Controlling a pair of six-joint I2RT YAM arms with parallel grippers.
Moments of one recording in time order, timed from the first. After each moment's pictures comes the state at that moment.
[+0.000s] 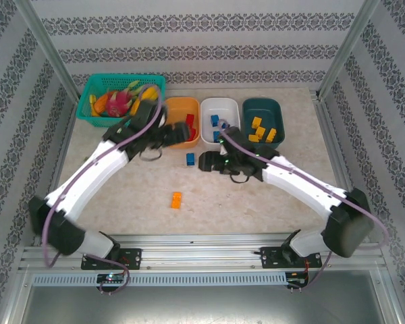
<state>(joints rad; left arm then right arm) -0.50 1.36 1.33 -0.79 0.06 -0.68 0.74 1.44 1.13 -0.62 -0.14 0.75</state>
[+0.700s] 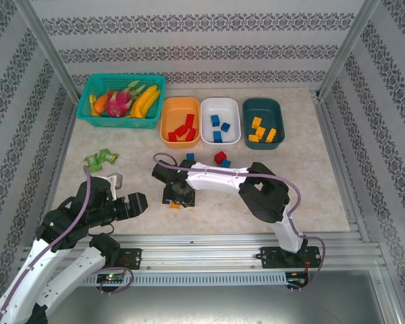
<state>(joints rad) -0.50 0.51 0.83 -1.16 0.14 -0.74 1.06 2.11 1.57 -0.86 -0.08 1.16</state>
